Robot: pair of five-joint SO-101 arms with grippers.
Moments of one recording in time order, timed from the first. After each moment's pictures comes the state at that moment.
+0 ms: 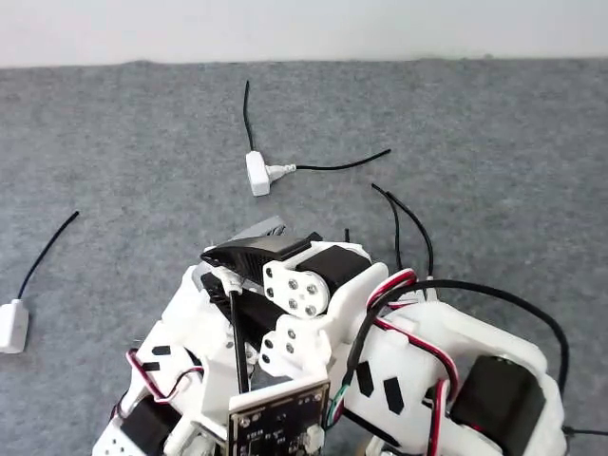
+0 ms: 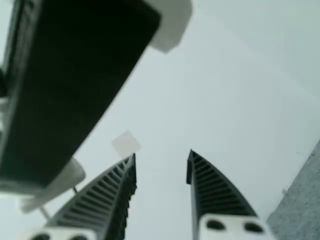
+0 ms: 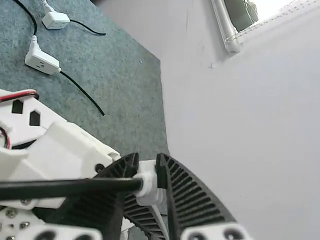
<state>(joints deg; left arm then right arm) 35.3 -103.4 86.8 4.4 -42.2 -60.4 -44.3 -6.5 75.8 53.1</state>
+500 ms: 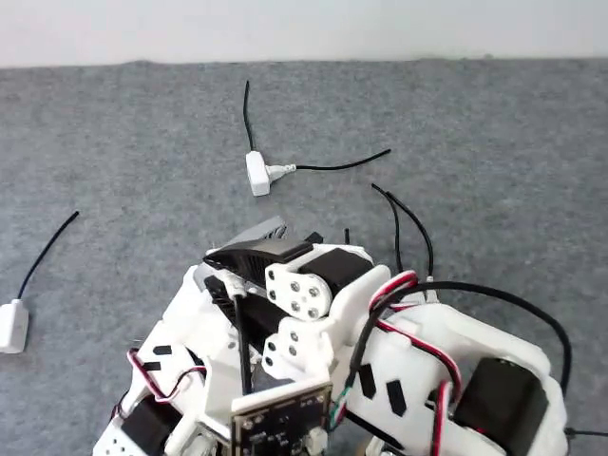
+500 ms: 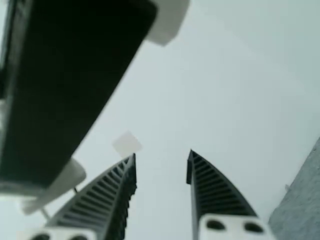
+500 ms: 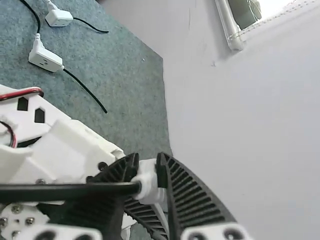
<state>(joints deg) 35.3 -103.4 86.9 4.4 -44.0 -60.4 -45.4 -6.5 77.4 53.1</state>
